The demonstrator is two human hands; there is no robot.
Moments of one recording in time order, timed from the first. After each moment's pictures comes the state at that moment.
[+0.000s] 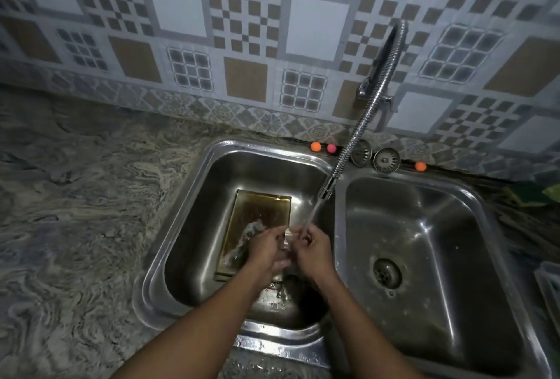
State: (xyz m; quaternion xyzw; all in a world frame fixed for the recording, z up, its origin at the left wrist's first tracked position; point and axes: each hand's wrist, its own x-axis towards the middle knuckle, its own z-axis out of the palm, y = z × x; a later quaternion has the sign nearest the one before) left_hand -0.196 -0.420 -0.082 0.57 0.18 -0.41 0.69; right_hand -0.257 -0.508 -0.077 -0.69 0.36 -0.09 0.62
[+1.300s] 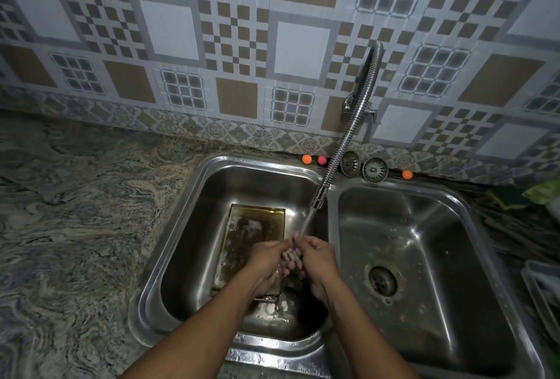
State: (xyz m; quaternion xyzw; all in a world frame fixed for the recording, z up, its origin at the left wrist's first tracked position) left_hand -0.200 -0.424 -0.052 0.61 0.07 -0.45 0.65; right_hand -0.268 -0.510 -0.047 -0.54 0.41 -0.11 0.72
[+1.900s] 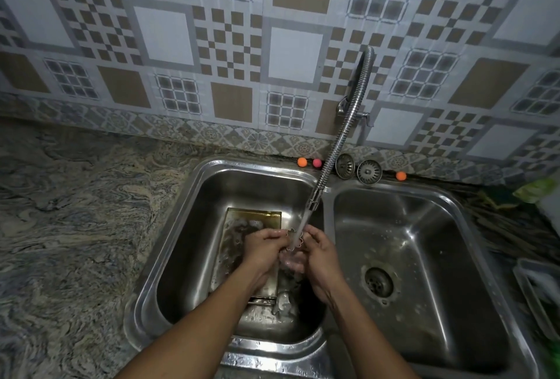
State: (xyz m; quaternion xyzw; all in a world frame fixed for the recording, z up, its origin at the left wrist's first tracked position) left_hand -0.194 -0.428 -0.038 0.63 0.06 -0.36 0.69; right_hand -0.273 -0.515 -0.034 -0.48 0.37 -0.13 0.78
